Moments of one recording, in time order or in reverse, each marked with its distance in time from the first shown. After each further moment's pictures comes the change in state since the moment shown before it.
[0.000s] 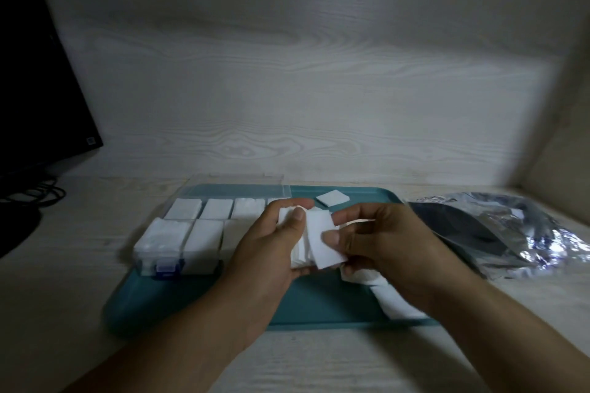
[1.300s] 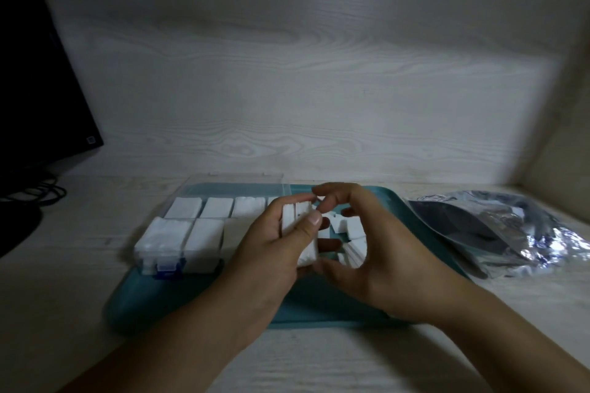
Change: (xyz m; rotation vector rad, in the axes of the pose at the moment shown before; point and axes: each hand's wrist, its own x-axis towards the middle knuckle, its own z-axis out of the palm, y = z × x) left_hand -0.004 0.000 -0.004 0.027 -0.161 0.063; right_hand -0.010 0.007 -0.002 -0.674 -0.113 -0.572
